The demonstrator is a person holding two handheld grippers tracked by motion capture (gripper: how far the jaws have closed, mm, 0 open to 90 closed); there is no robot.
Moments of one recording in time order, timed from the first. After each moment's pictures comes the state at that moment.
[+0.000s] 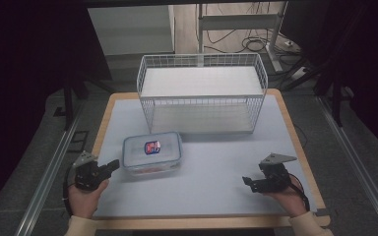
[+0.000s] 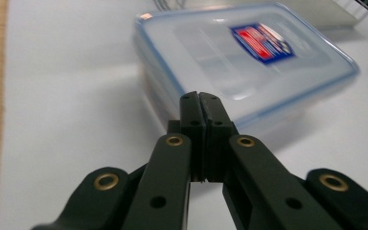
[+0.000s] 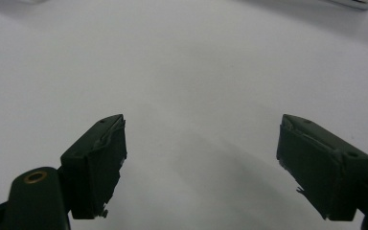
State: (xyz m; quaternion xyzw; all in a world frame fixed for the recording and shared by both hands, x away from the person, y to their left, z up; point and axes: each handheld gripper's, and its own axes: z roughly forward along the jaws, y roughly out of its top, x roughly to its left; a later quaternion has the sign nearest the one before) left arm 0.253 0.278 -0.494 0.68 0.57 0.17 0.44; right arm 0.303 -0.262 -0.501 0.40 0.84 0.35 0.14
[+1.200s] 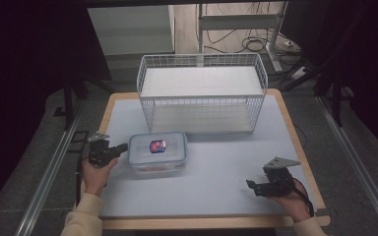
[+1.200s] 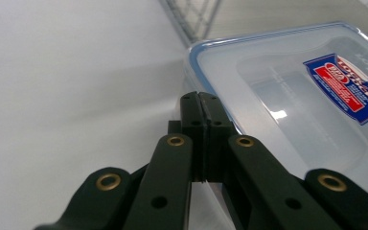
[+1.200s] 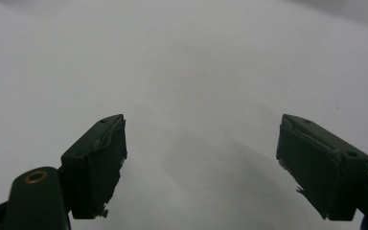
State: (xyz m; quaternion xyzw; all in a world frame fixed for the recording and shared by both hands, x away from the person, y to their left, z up) left arm 0.333 0.268 -0.510 0.70 0.56 0.14 0.43; right arm 0.295 -0.271 -0.505 0.41 0.83 0.34 0.15
